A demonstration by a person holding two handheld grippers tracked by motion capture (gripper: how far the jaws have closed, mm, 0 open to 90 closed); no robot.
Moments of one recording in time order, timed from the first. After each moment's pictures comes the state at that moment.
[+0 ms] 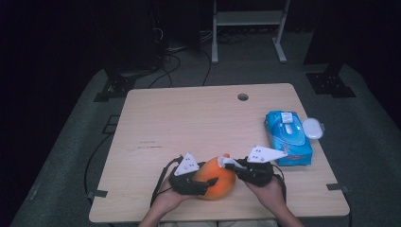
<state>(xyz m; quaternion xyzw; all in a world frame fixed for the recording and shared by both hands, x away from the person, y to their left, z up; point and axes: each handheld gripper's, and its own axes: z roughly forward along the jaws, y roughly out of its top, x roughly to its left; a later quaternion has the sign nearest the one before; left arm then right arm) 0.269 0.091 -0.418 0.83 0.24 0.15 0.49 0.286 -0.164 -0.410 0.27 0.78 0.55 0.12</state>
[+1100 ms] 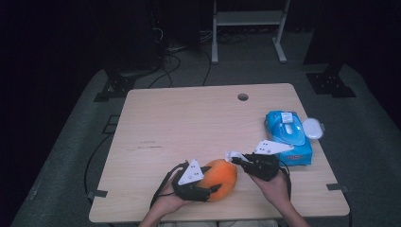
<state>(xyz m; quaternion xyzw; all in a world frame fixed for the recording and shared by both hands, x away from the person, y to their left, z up) 0.262 0.088 -0.427 0.85 0.17 0.13 0.48 0.299 -0.180 -0.414 0.31 0.78 0.54 0.11</state>
